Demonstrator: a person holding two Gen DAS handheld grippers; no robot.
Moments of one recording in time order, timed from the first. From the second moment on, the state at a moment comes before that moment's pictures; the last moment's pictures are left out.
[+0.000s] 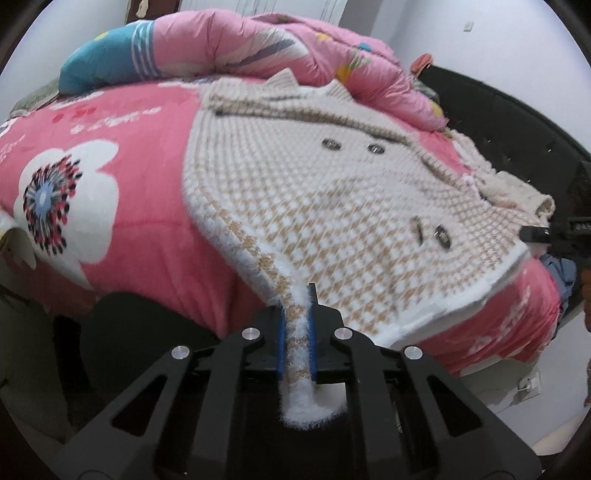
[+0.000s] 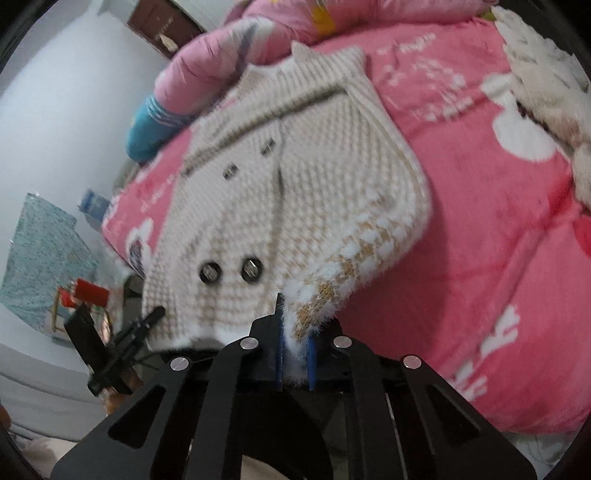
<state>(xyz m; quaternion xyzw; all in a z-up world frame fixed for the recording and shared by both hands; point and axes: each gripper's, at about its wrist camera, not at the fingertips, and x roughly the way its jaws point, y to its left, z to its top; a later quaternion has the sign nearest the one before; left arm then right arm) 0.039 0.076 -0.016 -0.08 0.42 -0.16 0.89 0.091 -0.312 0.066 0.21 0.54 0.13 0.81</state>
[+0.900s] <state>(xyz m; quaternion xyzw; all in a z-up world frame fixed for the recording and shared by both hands) 0.131 0.116 0.028 -0.16 0.37 -0.16 0.90 0.188 -0.320 0.083 0.28 0.43 0.16 0.84</state>
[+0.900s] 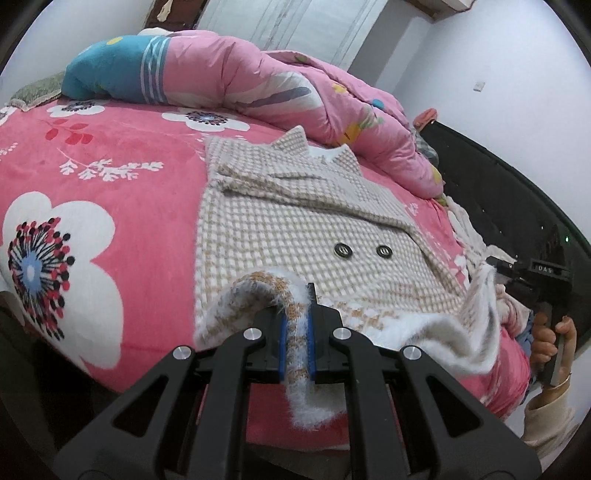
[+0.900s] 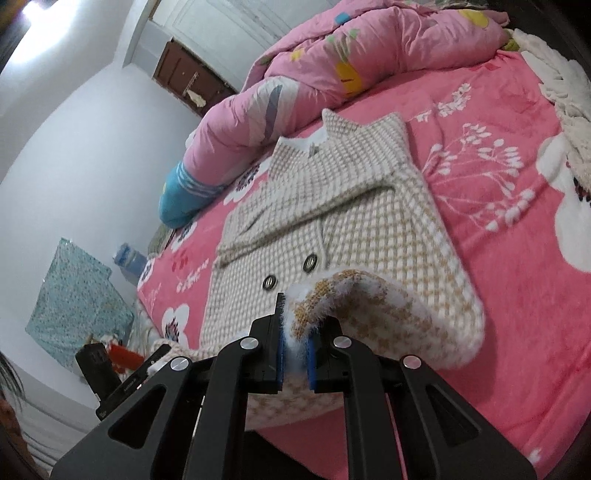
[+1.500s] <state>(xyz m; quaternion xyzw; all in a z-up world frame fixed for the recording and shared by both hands) 0.238 0.128 0.004 -0.19 0.41 -0.15 0.88 0.261 -0.357 0.058 0.32 0.41 0.09 0.85</state>
